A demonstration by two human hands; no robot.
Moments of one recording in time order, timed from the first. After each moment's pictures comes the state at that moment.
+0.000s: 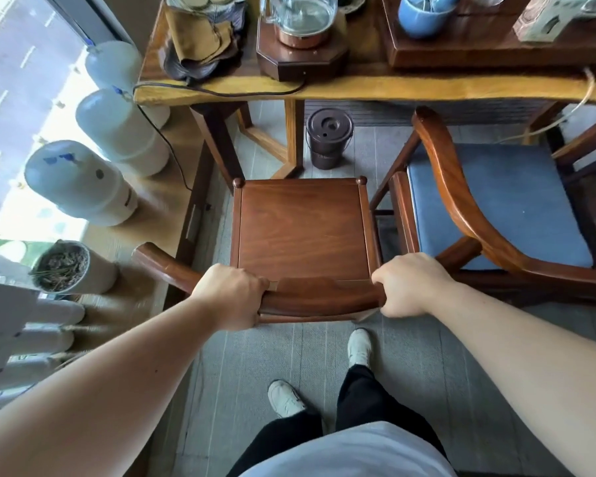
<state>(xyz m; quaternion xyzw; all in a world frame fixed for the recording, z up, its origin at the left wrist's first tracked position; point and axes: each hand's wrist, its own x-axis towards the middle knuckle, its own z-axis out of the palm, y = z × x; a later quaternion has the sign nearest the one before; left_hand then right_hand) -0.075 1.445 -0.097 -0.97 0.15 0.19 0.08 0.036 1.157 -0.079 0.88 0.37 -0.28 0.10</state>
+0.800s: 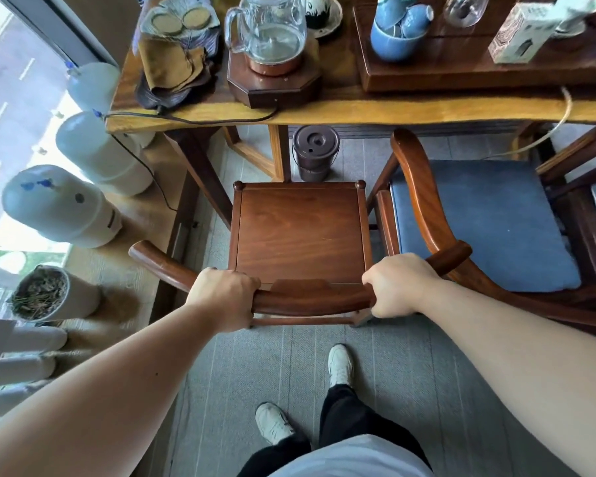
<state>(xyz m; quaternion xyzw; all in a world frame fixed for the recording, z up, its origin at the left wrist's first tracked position) 0.000 1.413 -0.097 -0.97 0.08 0.20 0.08 0.110 1.132 -0.078 0.87 0.38 -0.29 0.11</state>
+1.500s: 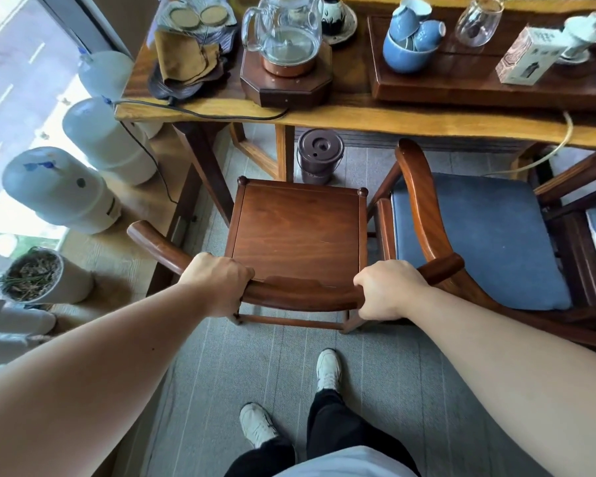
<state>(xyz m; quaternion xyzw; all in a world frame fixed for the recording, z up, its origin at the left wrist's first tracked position) 0.004 1.424 -0.089 -0.97 0.10 0.21 0.11 0.104 1.143 -0.079 0.88 0.35 -0.30 0.10</state>
